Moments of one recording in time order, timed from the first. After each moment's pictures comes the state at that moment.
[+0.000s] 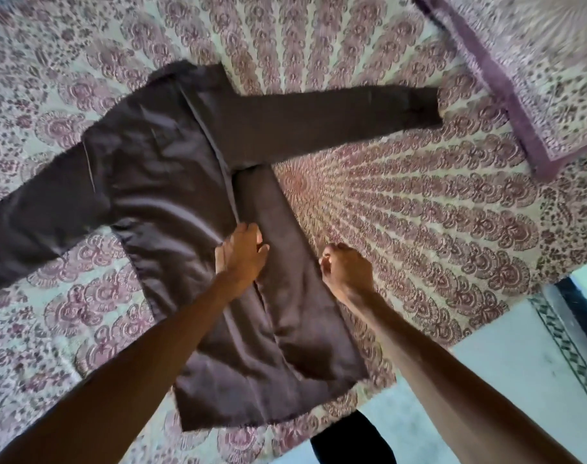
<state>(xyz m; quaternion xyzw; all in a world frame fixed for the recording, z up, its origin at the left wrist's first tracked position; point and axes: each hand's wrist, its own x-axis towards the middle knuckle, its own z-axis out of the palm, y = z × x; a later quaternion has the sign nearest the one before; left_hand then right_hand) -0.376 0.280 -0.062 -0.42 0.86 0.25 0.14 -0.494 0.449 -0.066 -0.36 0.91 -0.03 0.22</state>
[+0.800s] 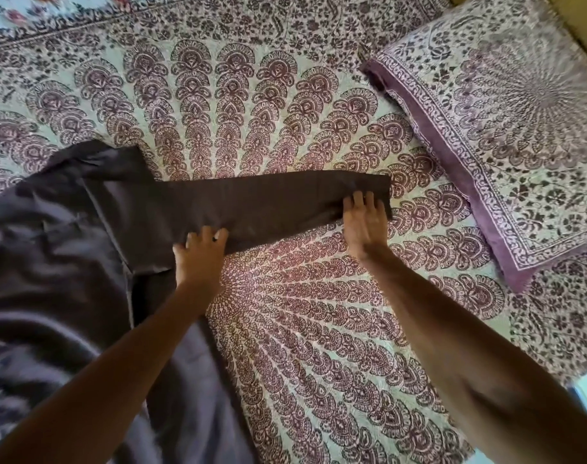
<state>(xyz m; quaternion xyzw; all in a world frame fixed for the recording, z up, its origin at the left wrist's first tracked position) -0.595 0.204 -0.118 -0.36 0.91 -0.03 0.21 -0.850 0.361 -0.121 -0.41 0.90 0.12 0.01</state>
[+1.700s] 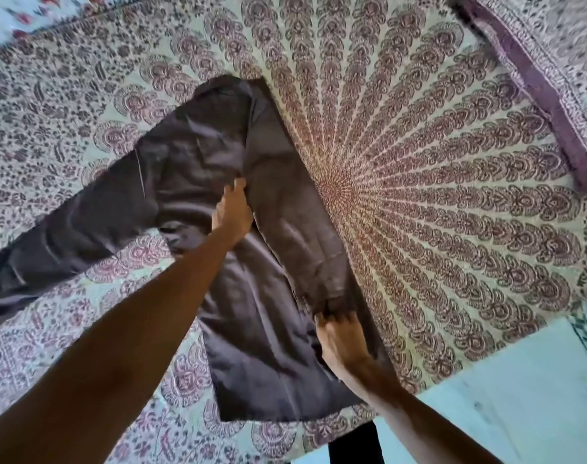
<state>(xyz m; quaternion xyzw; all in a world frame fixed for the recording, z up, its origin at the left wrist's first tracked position) -0.377 0.159 -0.057 -0.49 0.82 0.28 0.09 -0.379 0.463 -0.061 -0.51 0.82 0.13 0.24</state>
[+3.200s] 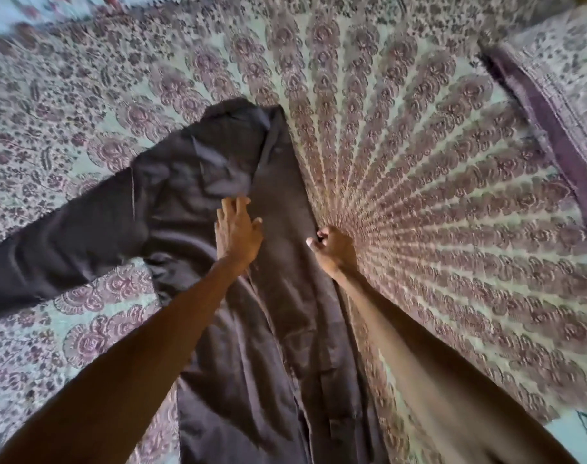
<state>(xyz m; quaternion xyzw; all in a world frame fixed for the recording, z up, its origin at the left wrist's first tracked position) -0.412 0.133 -0.101 -0.54 0.80 0.25 -0.05 -0.551 0.263 -0.109 -0.24 0.89 -0.18 0.35</state>
